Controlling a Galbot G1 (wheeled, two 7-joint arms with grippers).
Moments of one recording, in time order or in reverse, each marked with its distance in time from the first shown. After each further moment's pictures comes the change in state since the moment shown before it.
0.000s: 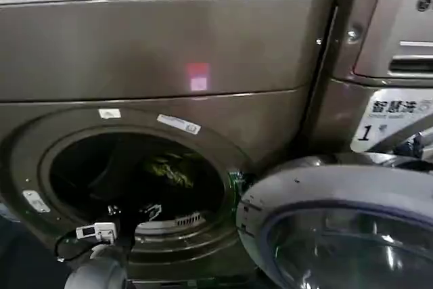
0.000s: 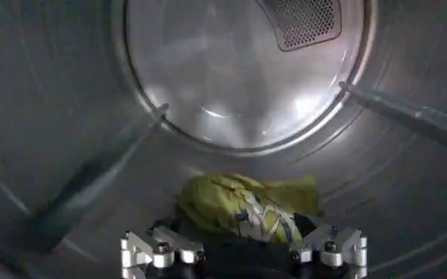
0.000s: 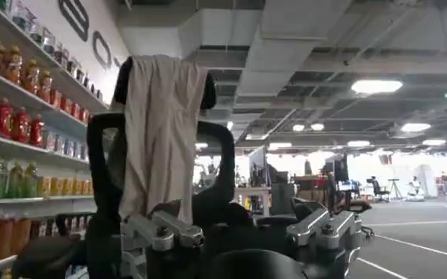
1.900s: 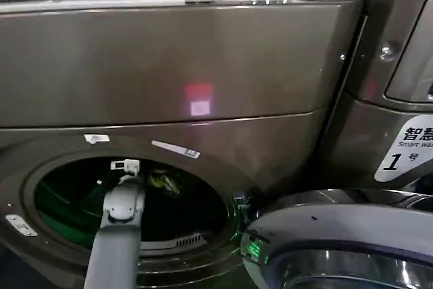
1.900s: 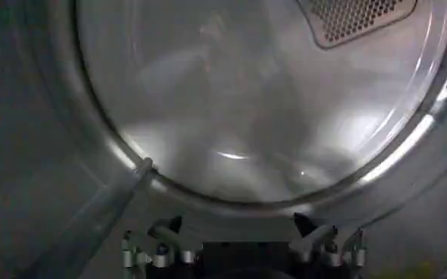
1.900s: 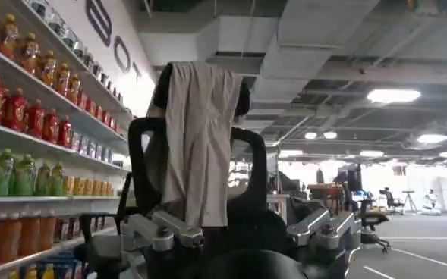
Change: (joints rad) left arm -0.598 0.011 -0.041 0.735 0.624 -0.348 0.346; right arm 0.002 -0.009 -0.031 0.032 -0.018 0.012 -0.004
